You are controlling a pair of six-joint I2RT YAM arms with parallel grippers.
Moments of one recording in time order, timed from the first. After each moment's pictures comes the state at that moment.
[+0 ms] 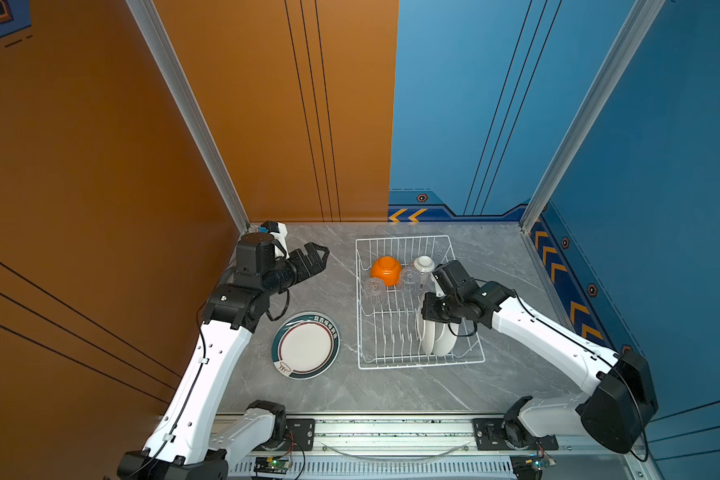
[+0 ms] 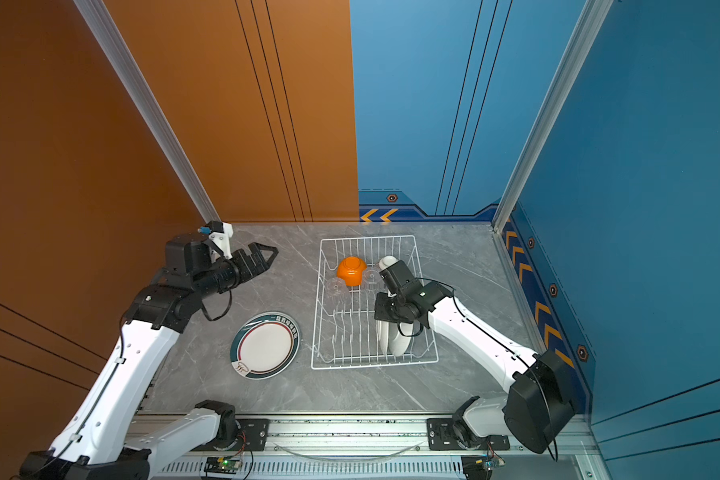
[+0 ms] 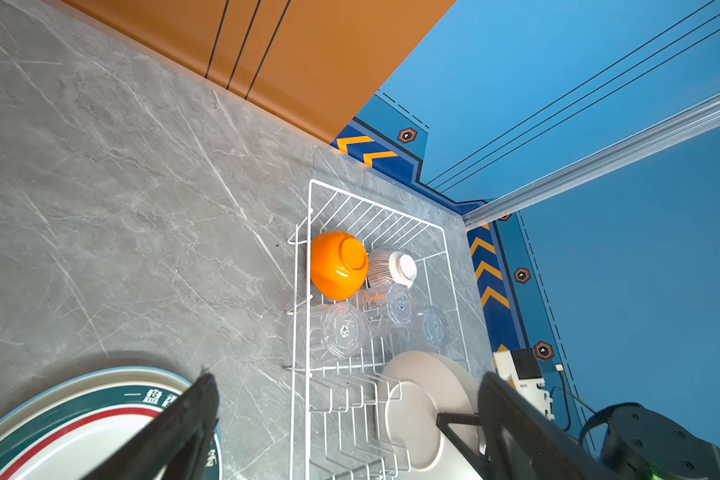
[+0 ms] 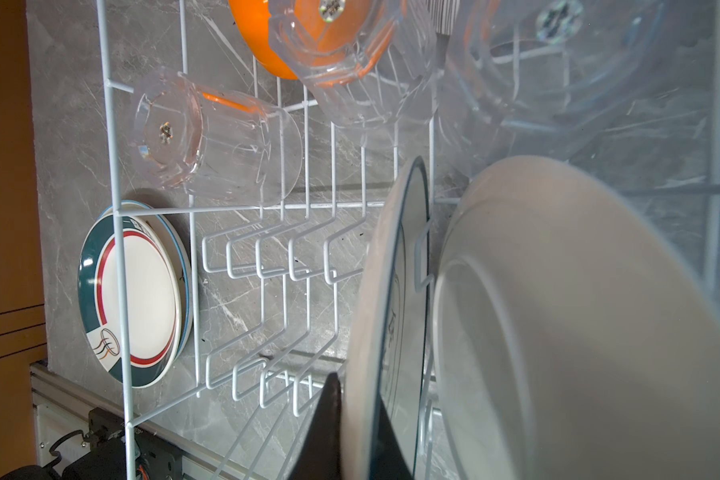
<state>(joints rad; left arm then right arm) -0.18 1.06 1.25 -0.68 0.25 -0.65 0.62 1.37 1.10 -0.75 -0.09 0.70</state>
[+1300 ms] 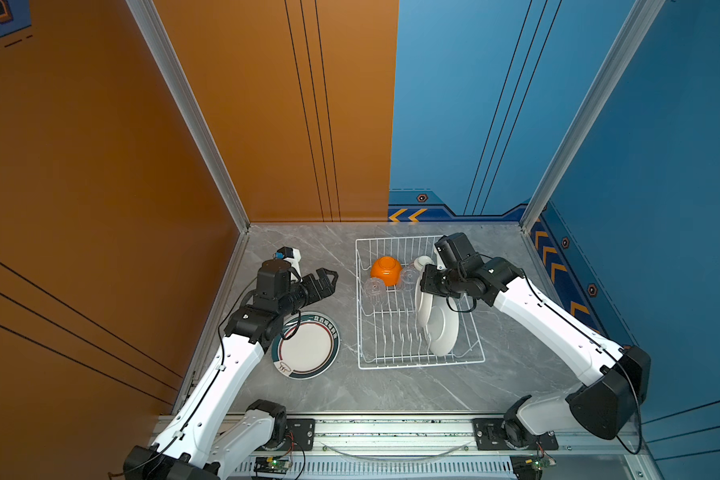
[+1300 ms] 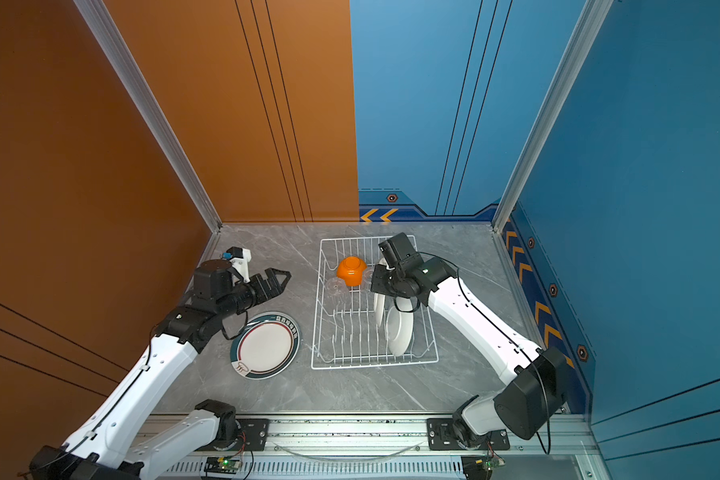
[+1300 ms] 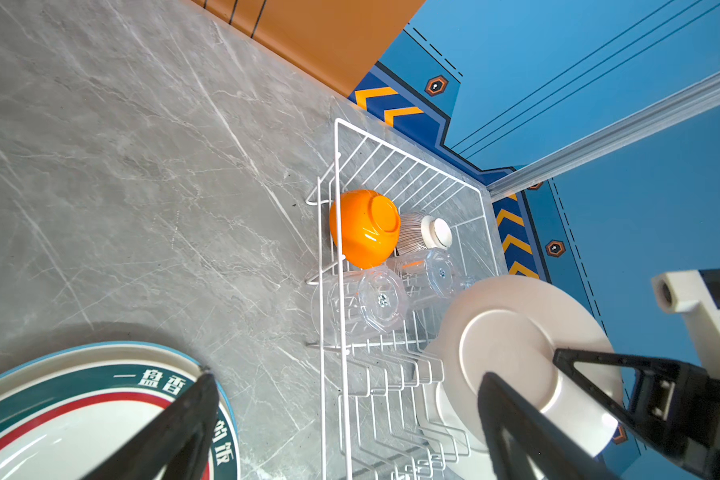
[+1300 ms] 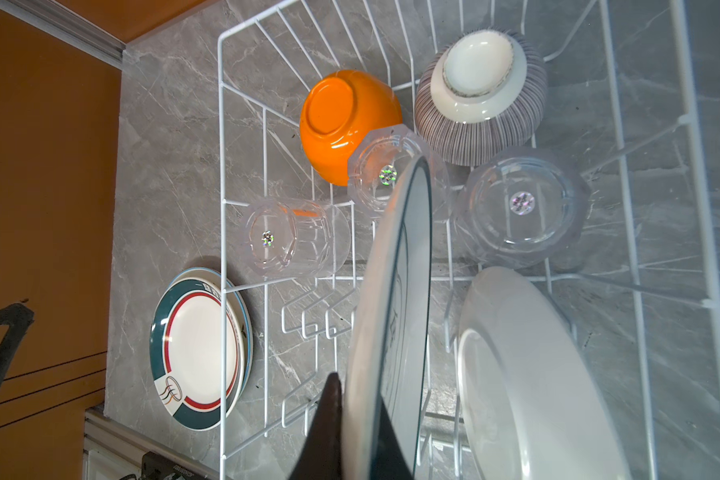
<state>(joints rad) -0.27 0.98 0.91 -0.46 0.21 -0.65 0.60 1.44 1.41 -0.85 -0.03 0.71</state>
